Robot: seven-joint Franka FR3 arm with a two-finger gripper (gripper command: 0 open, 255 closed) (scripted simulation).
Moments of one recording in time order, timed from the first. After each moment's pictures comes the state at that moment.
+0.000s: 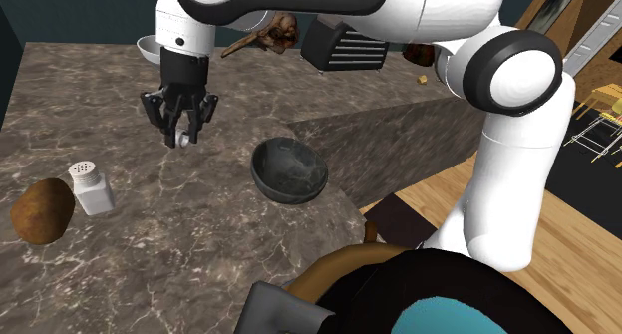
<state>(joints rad) 0.32 0.40 0.36 -1.41 0.16 1.77 0.42</state>
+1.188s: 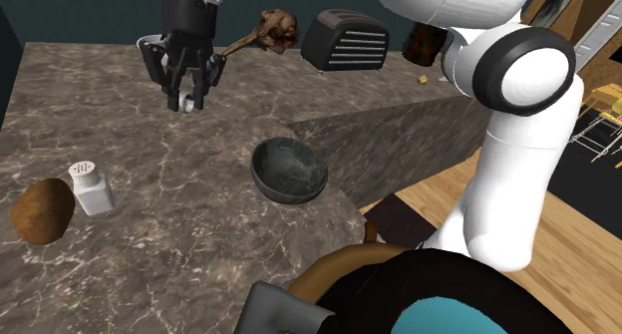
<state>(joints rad) 0.31 0.37 0.37 -1.25 0.16 1.58 0.46</state>
